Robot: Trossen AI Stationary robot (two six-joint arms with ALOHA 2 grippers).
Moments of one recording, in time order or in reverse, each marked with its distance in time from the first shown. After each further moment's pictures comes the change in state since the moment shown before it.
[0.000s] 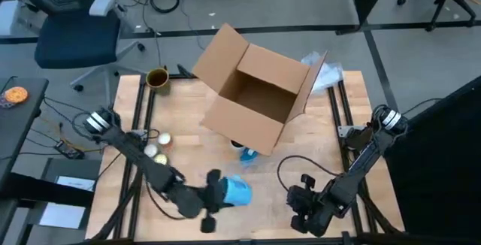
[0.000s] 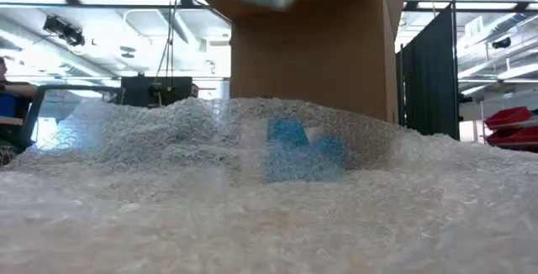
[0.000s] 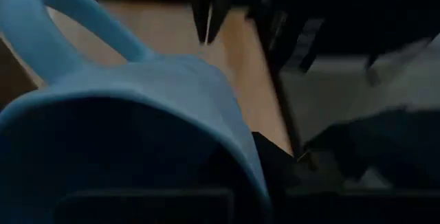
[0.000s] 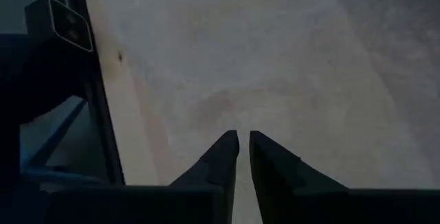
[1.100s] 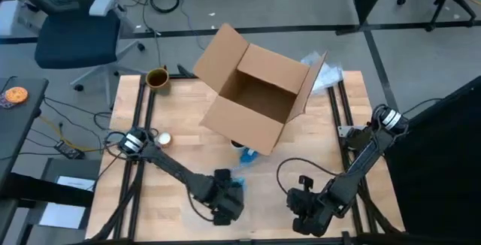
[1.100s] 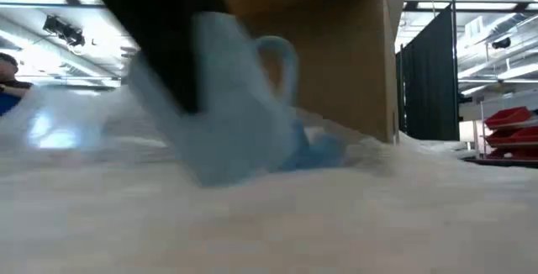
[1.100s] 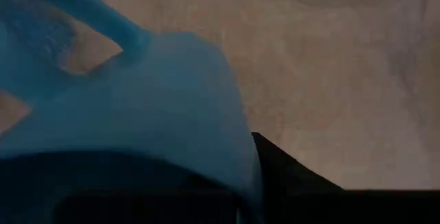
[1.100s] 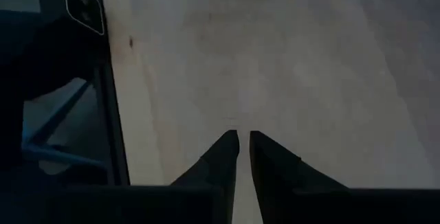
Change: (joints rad) left arm 0.093 0.374 0.404 -0.786 0.302 -0.107; right arm 0.010 0.000 0.000 0.023 -0.019 -0.078
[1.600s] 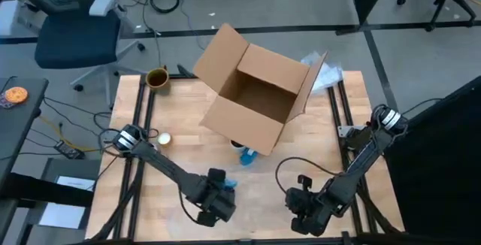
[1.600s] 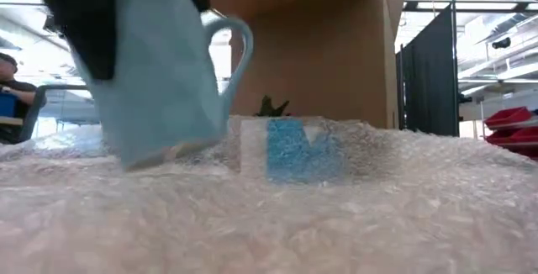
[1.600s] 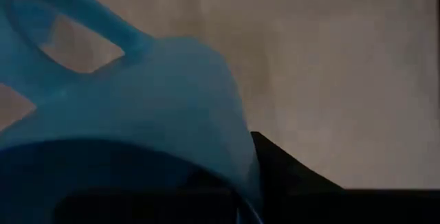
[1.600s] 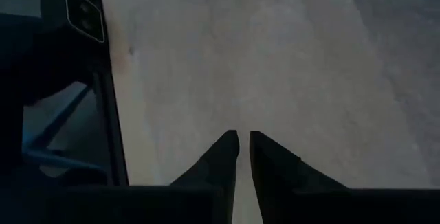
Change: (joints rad) left arm -0.004 -0.079 -0.009 -0.082 0.042 0.260; right arm -0.009 0.000 0.000 0.013 0.009 -0.008
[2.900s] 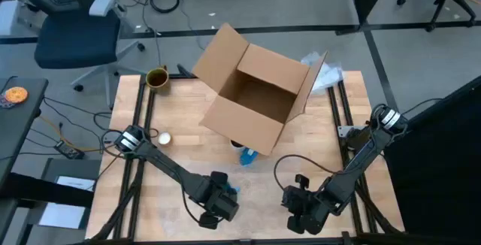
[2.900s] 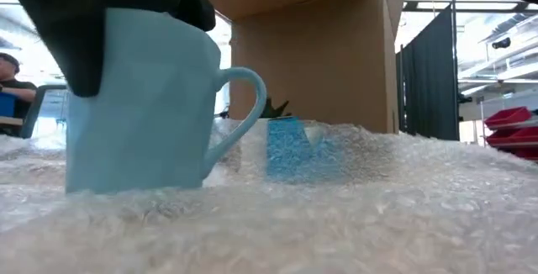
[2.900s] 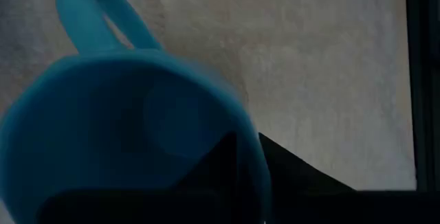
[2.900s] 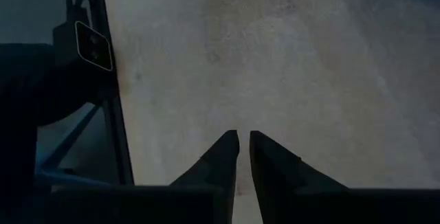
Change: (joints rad) left arm 0.010 0.029 -0.005 0.056 0.065 -0.057; right arm -0.024 0.000 0.000 0.053 0.025 0.004
